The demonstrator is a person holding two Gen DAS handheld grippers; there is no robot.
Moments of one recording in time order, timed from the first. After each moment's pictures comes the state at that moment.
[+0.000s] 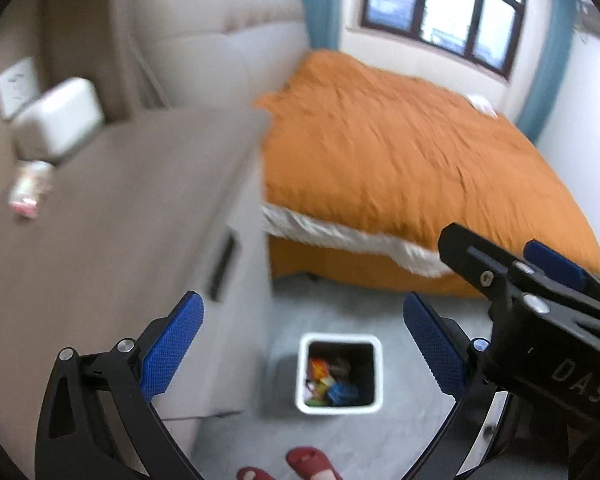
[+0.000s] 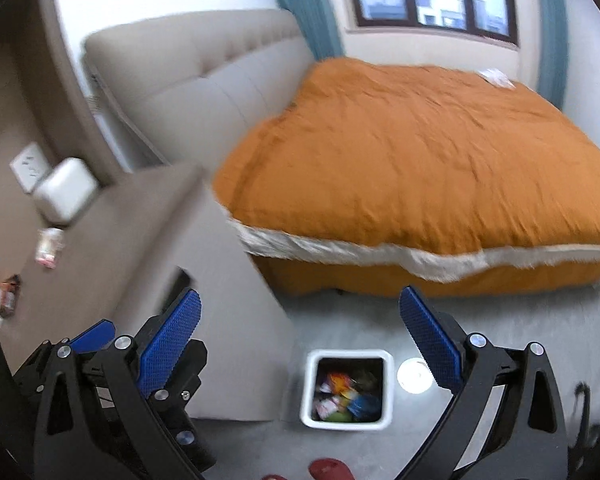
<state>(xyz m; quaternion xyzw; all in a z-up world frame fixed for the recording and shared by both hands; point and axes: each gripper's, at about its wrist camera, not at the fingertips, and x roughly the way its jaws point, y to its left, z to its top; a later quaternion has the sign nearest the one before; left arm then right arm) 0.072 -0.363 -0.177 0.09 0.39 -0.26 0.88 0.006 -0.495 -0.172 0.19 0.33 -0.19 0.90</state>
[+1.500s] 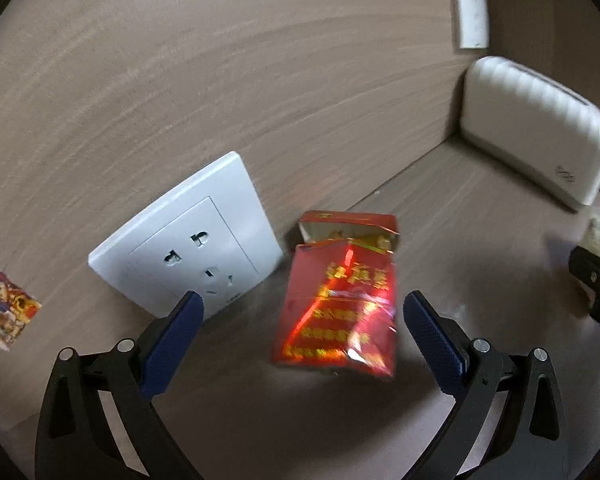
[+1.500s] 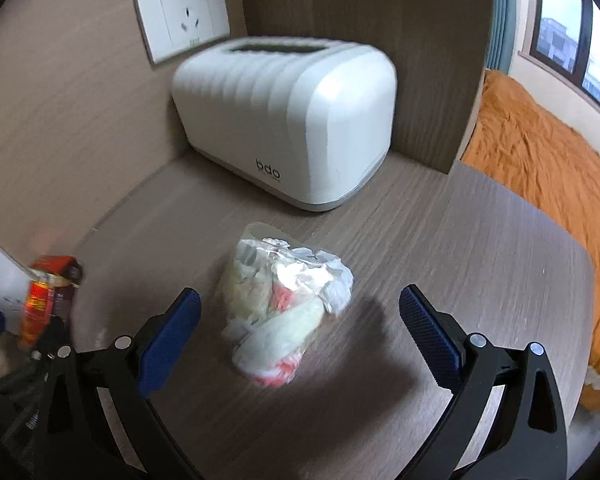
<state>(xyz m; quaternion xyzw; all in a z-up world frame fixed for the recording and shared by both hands) 0.280 -0.013 -0.173 0.05 0.42 0.14 0.90 0.308 -0.212 -0.176 0.05 0.44 -0.02 0.90</state>
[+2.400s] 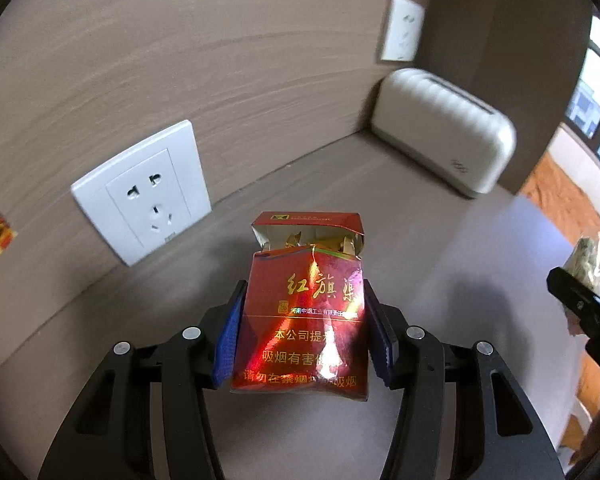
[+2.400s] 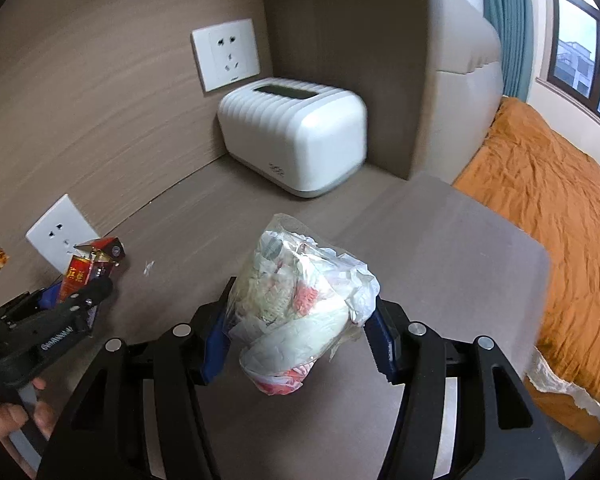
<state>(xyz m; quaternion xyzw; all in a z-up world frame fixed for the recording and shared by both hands) 0.215 -0.014 -0.147 -0.04 0.43 0.00 0.90 0.210 -0.248 -0.129 0.04 0.39 0.04 0.92</state>
